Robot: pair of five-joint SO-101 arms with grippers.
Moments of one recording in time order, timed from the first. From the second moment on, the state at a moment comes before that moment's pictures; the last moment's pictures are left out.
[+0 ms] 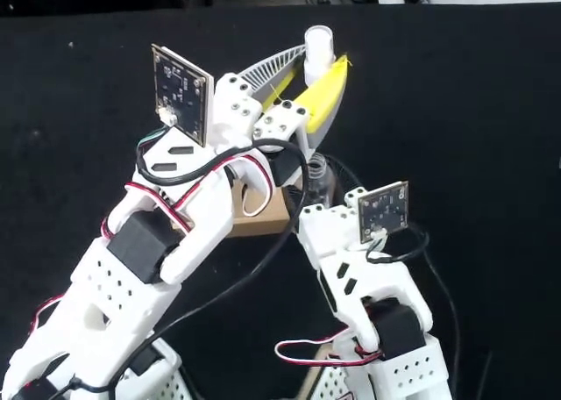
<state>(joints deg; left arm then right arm) 34.4 -42.9 18.4 25.6 9.8 -18.4 -95.3 81.5 35.1 -3.1</state>
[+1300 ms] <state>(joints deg) 34.5 -46.5 25.6 31.2 9.8 -18.4 -95.3 81.5 35.1 -3.1</state>
